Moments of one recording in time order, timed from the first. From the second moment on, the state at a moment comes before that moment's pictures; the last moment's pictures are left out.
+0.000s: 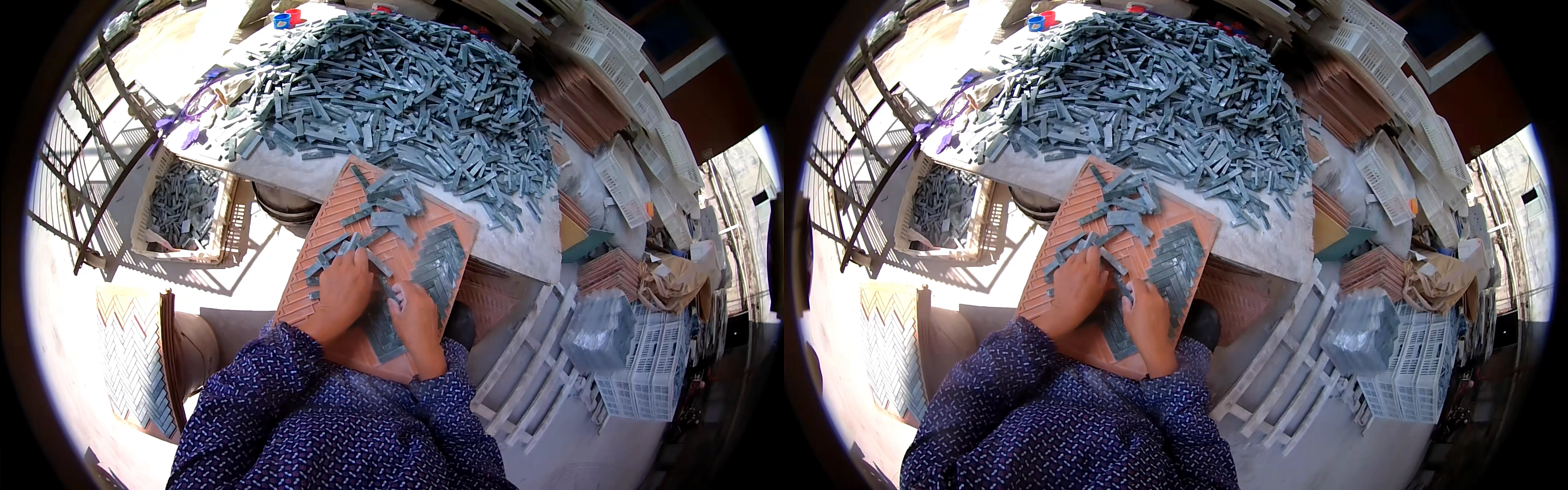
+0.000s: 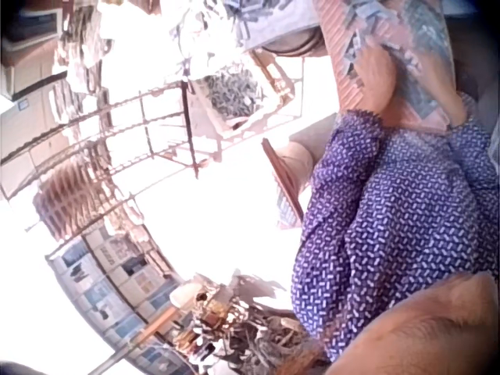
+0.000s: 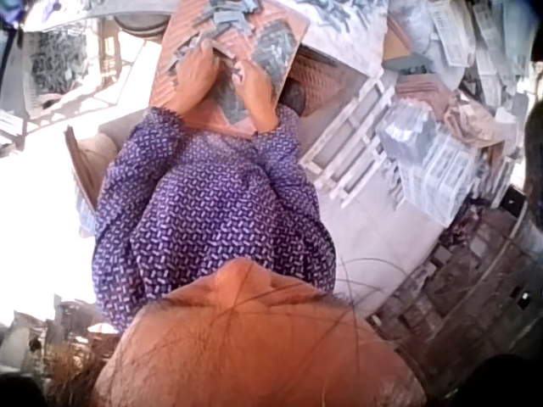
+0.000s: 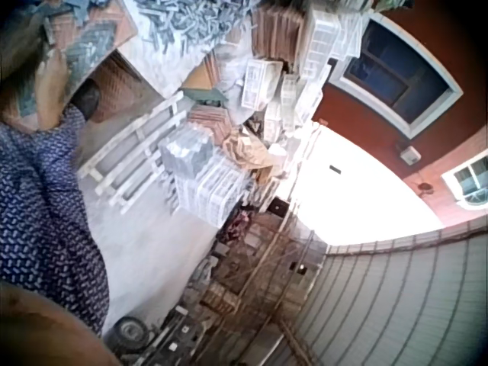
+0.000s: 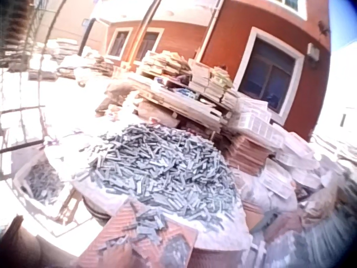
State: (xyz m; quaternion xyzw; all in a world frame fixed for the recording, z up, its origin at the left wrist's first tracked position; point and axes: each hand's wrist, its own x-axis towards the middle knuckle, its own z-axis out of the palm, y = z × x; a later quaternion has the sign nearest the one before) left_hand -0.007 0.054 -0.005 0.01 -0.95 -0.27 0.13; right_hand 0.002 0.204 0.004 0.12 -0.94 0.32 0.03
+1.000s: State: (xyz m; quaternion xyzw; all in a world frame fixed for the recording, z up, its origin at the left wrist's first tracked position) left_hand 0.037 0.026 -0.022 -0.13 -0.93 -0.33 0.12; right_hand -0.011 0.209 0.007 0.26 -0.89 0.39 0.02
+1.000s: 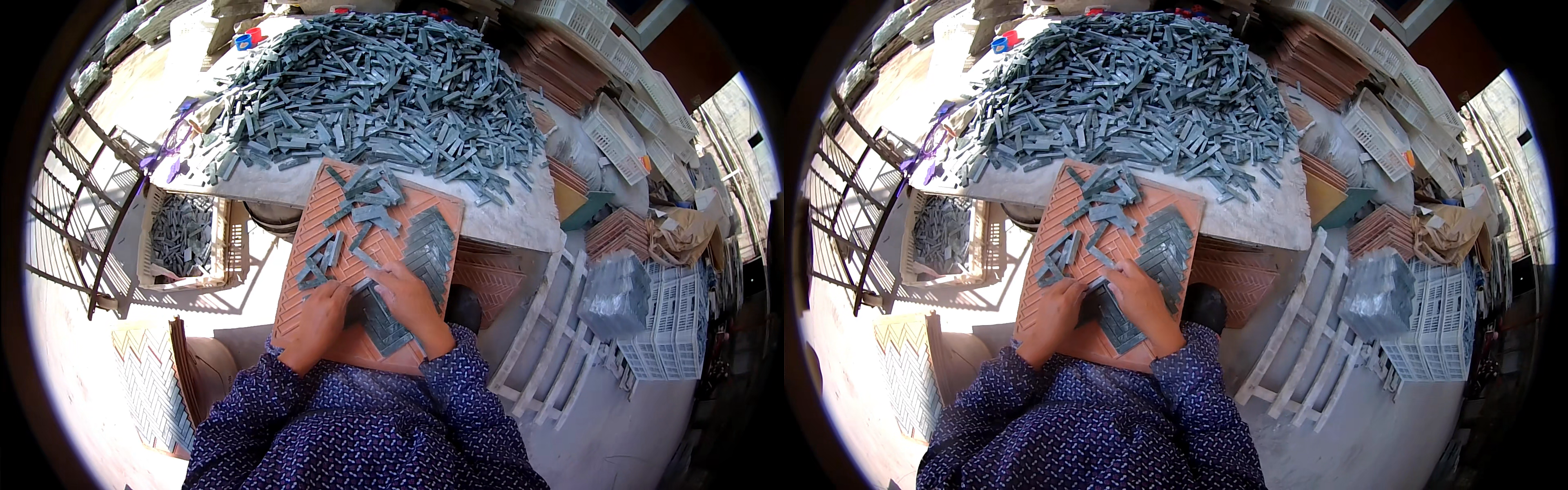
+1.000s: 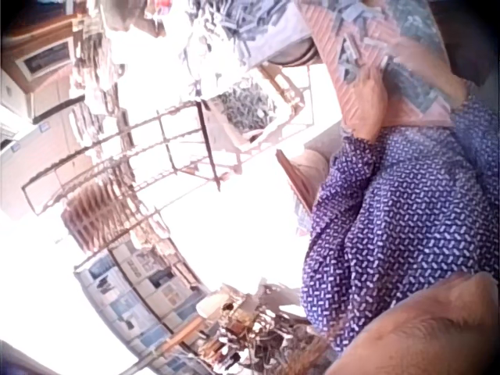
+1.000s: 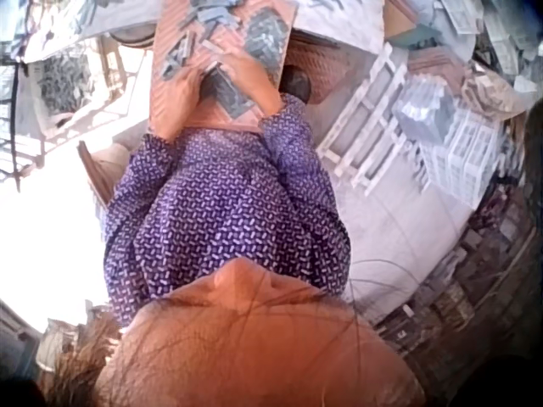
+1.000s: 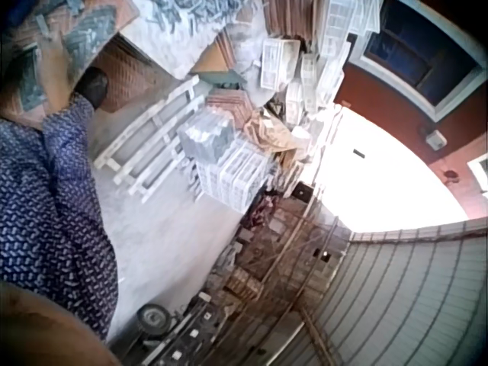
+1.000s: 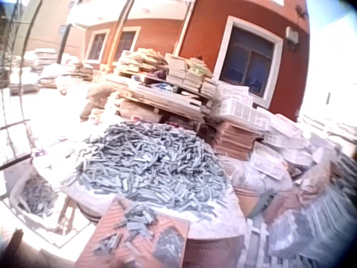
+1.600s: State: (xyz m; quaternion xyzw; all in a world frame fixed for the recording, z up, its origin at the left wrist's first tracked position) left_hand 0.038 0.010 -0.024 -0.16 -0.94 -0.28 0.11; right_hand -0.048 0.198 -0.007 0.33 -0.86 0.39 0.03
